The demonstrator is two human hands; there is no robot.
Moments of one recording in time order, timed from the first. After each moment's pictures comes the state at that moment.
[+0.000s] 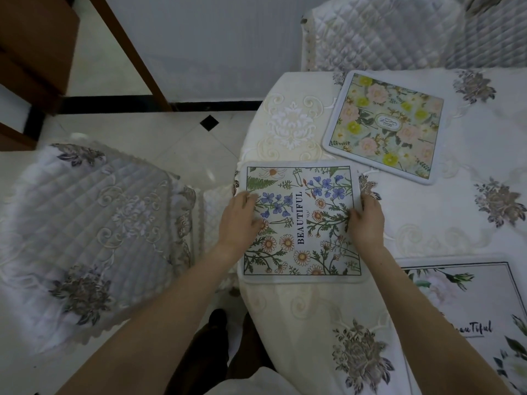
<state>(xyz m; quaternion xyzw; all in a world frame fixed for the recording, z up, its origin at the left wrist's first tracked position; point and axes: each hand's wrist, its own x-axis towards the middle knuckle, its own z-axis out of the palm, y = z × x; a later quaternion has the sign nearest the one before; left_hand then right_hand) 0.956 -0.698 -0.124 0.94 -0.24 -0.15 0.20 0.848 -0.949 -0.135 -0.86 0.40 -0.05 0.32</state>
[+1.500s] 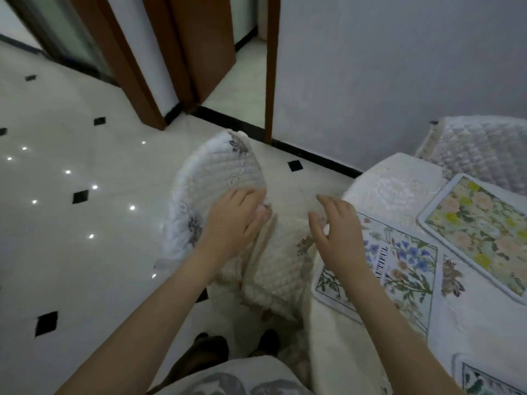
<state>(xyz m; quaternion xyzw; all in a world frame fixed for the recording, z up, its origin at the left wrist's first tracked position) 0.908 -0.480 0.029 0.96 -0.17 0.09 0.21 0.900 -0.701 0.013 -0.95 -0.06 -0.12 0.28</state>
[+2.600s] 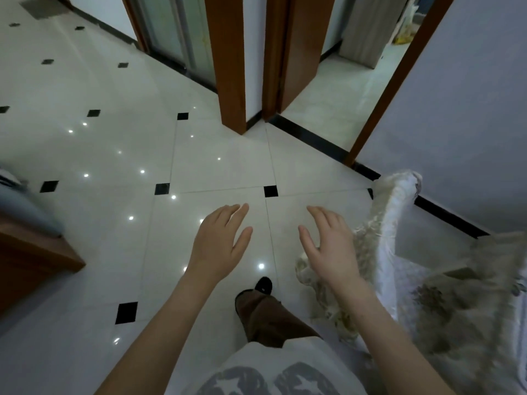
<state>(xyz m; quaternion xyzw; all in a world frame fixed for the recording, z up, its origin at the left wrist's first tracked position) 0.882 -0.005 0.000 0.97 0.01 0.08 0.23 0.937 -0.228 -0.003 -0.95 -0.16 -0.04 0.26</state>
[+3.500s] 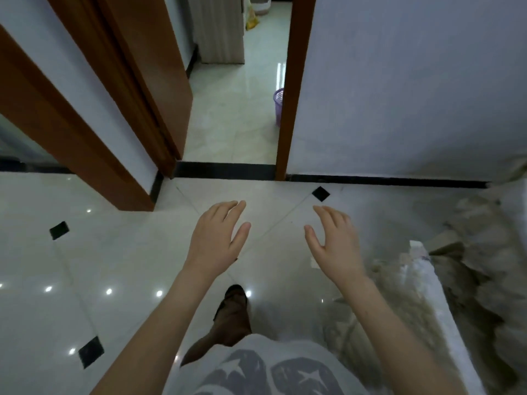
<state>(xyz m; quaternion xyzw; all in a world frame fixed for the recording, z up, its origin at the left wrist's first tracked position) 1.407 -0.002 0.000 0.93 -0.29 0.00 0.22 1.315 -0.228 -0.019 -0.95 0.16 -0.09 0.24</state>
